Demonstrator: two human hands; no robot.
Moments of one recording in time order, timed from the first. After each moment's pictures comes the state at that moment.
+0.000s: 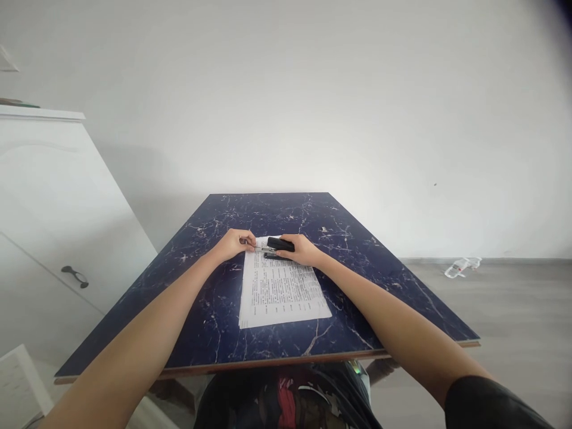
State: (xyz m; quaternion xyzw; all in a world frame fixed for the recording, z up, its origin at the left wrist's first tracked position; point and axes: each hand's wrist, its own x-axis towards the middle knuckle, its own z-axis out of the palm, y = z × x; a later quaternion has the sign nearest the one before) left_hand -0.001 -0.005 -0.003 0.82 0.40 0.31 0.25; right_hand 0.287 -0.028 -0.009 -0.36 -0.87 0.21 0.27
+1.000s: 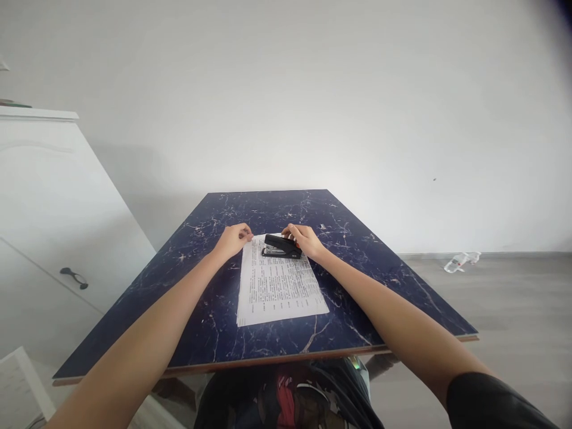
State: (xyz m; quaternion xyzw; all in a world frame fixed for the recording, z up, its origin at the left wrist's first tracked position) left_hand 0.014 -0.006 -0.003 0.77 0.53 0.31 0.15; right_hand 0.295 -0.016 -0.011 -0.39 -0.78 0.27 0.41
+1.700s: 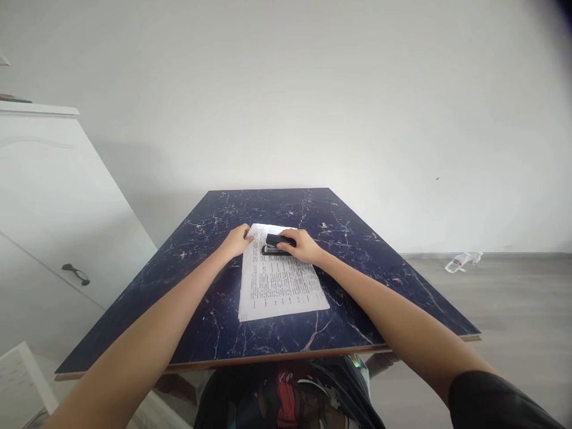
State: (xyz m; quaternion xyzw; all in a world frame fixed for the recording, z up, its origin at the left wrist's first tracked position) left_hand 0.027 -0.007 -0.007 0.74 0.61 0.25 0.13; right_hand 0.287 -0.032 -0.005 -0.32 -0.87 0.19 0.34
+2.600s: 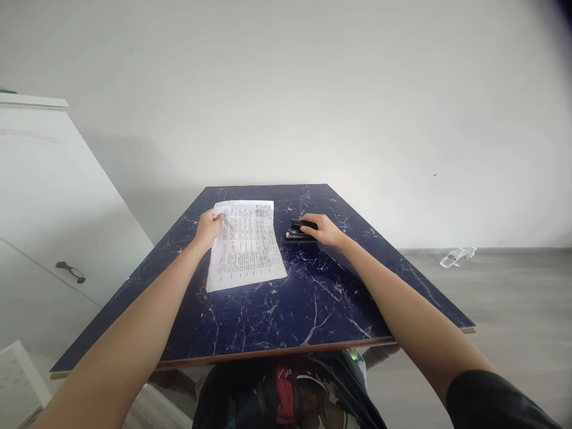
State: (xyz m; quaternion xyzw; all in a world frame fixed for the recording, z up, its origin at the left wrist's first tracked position) left_hand -0.036 0.031 -0.018 0.56 0.55 0.57 0.22; right_hand 0.352 -0.010 0.012 -0.37 -0.86 0.16 0.32
